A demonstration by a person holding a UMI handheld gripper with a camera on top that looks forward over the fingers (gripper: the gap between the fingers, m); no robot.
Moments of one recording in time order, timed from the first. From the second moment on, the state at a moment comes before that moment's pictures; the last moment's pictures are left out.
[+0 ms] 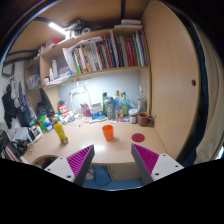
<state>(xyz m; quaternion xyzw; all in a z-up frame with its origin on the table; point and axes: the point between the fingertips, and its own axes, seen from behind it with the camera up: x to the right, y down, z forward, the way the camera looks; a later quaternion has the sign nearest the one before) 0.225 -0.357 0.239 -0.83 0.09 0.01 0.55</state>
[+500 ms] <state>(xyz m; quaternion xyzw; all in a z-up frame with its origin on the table) 0.081 -0.345 0.232 -0.80 0.10 -0.01 0.59</state>
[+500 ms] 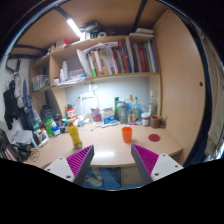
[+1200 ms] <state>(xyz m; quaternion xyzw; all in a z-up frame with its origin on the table) -0.126 -0.006 0.075 -0.81 -0.01 0.04 0.59</state>
